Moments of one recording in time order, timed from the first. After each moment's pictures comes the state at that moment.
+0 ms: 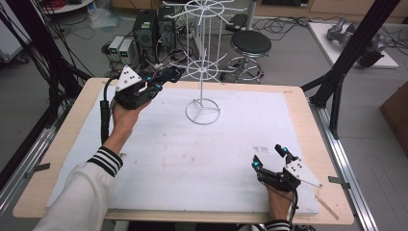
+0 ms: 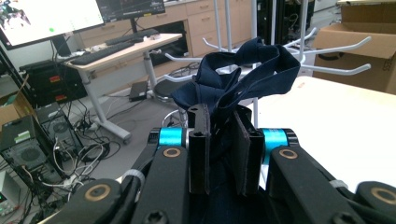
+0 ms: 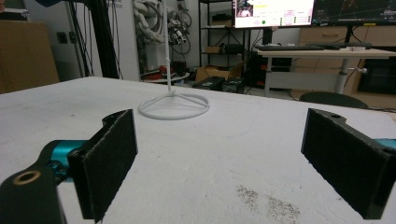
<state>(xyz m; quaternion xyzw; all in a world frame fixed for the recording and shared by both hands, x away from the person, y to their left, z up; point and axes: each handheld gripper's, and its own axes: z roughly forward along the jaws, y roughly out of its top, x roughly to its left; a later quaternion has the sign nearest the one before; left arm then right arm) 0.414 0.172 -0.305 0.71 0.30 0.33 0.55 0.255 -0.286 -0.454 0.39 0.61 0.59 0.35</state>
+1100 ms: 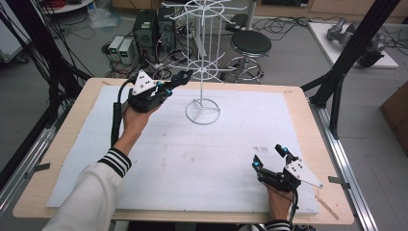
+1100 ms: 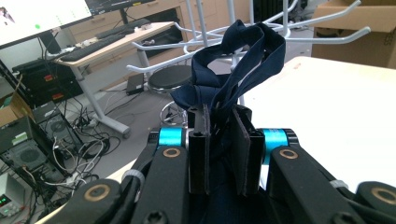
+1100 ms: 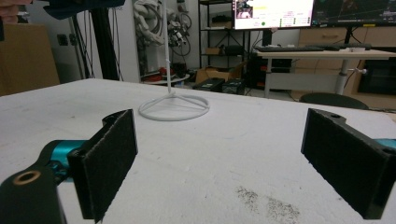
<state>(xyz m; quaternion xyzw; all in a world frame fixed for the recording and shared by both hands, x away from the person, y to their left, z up) 0.416 0.144 -0.318 0.73 0.28 0.33 0.52 0.255 -0.286 -0.454 0.39 0.60 0.60 0.35</state>
